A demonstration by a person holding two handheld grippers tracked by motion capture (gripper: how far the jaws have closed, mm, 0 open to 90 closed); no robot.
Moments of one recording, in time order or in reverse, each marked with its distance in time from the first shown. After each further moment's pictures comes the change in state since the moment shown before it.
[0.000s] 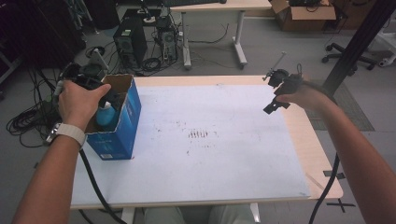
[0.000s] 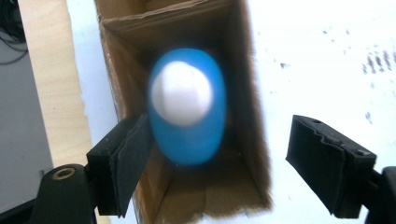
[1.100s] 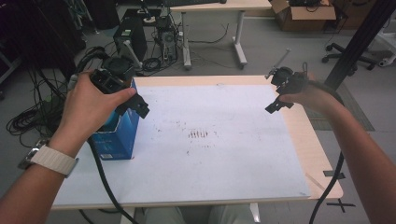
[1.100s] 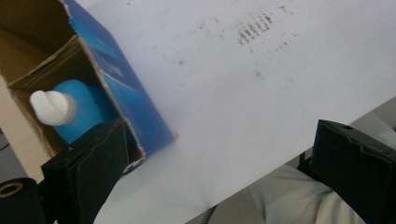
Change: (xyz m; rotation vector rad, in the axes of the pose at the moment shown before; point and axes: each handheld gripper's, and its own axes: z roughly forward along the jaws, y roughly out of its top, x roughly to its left) left arm -0.102 -0.038 -0.079 -0.081 -0.104 0.353; right arm 0.014 -0.003 -0.022 -0.028 -0.025 -0.019
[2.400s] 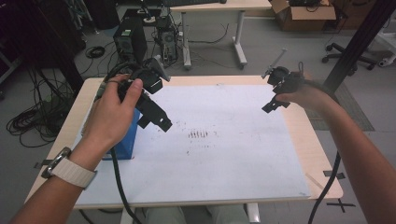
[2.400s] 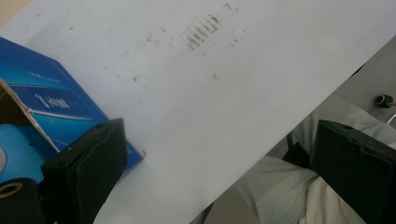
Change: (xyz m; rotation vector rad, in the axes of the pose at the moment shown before) left arm -0.043 0.007 0.013 -0.006 -0.078 0.153; right arm 0.002 0.008 0.005 0.001 0.010 -0.011
